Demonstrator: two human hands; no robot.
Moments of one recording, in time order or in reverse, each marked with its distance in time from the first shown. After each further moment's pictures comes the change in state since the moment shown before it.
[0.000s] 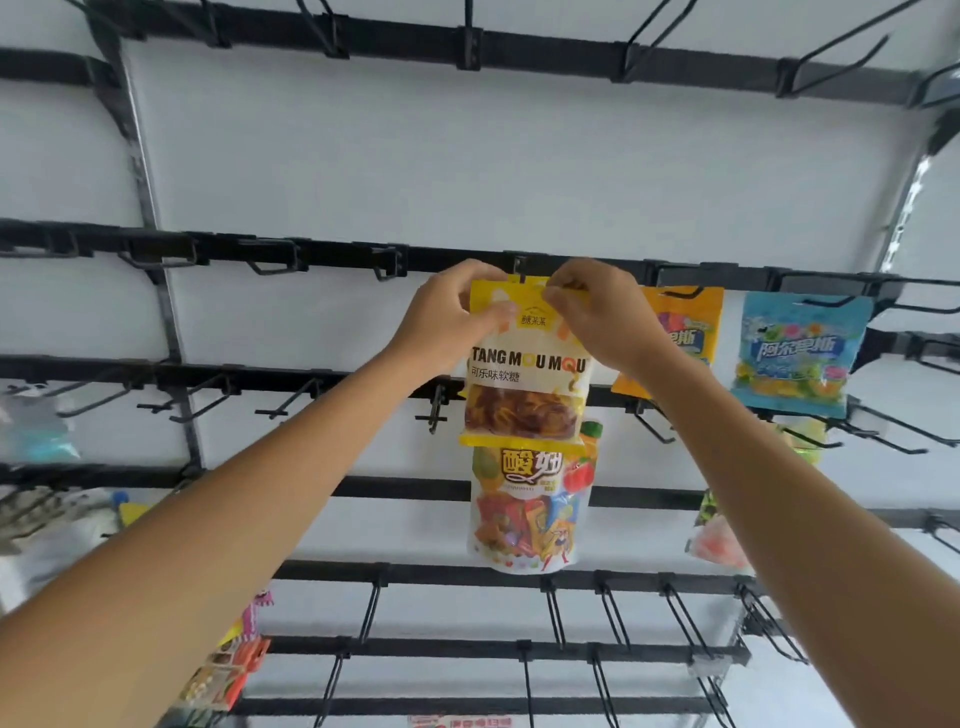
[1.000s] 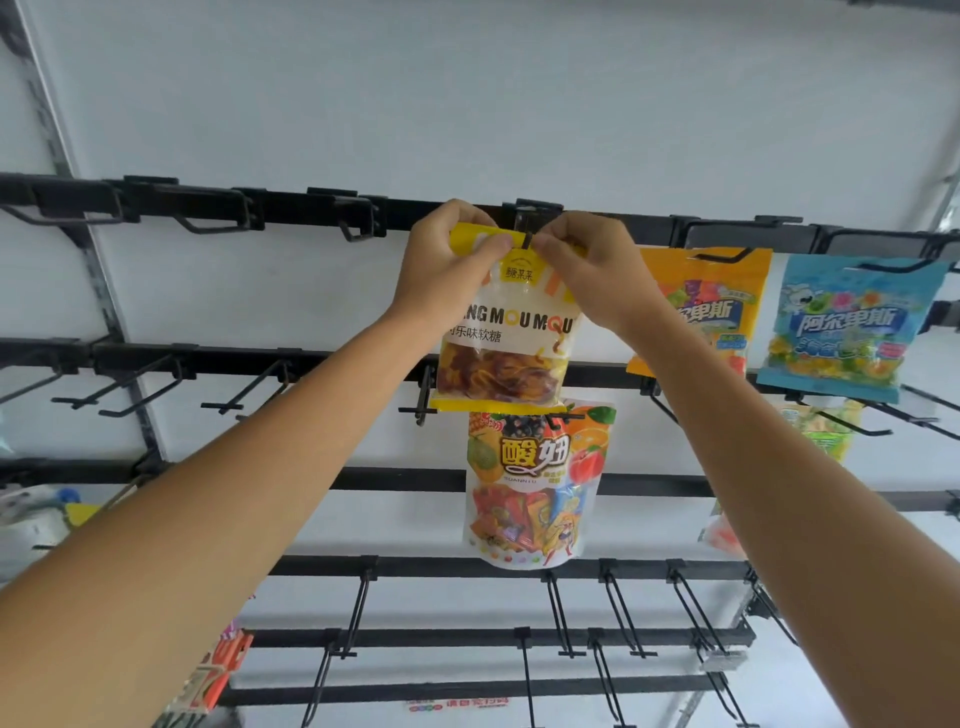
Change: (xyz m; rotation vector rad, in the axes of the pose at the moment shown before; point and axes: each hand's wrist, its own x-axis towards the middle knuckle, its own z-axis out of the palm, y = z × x) left_hand 0.041 -0.029 0.023 -0.175 0.209 -0.014; right_hand 0.033 0.027 0.039 0.259 0.023 0.077
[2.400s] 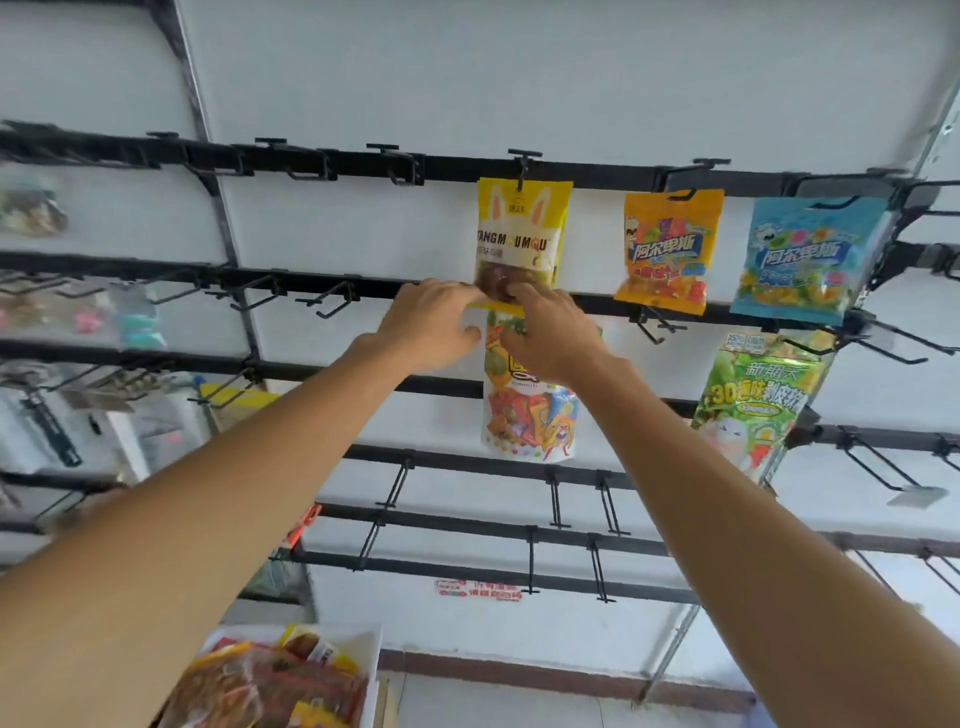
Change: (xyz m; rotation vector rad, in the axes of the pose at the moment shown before) left_hand -0.140 0.031 -0.033 1.059 -0.443 0.037; right_hand -0.141 -0.033 0.014 -0.480 -0.362 0.028
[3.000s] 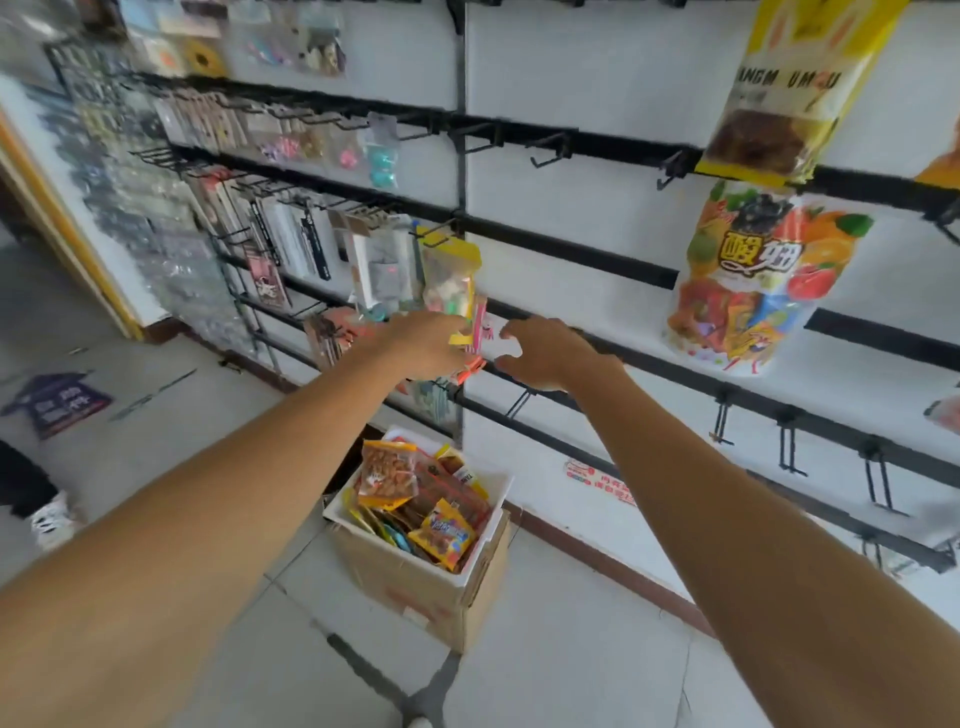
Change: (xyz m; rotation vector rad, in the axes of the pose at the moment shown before) left_hand -0.242 -0.077 0.029 0.074 -0.460 -0.597; right_hand -0.089 -0.129 0.153 0.063 -0.572 -0.355
